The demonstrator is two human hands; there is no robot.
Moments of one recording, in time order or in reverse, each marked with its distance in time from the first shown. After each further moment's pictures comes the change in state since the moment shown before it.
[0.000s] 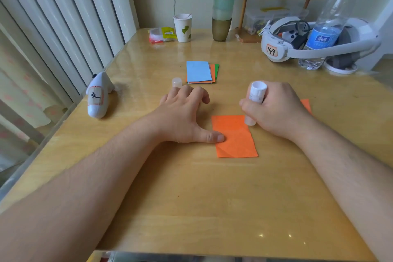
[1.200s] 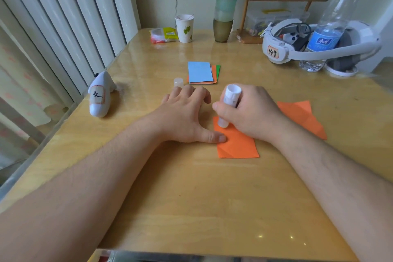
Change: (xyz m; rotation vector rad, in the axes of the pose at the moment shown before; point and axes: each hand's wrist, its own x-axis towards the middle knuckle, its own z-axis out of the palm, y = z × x) left_hand 0.001 0.001 0.000 0.022 0.004 -0.009; right_hand 0.008 -0.026 0.028 0.105 -0.073 -0.055
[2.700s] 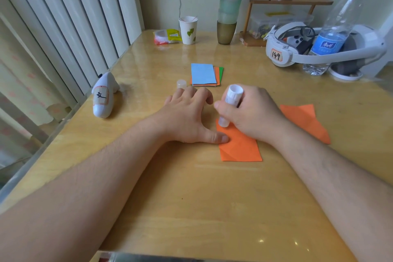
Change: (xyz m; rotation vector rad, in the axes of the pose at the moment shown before) left_hand 0.003 -0.001 0.001 -0.029 0.003 -0.014; right_hand 0.005 -0.001 0.003 0.048 0.011 0.042
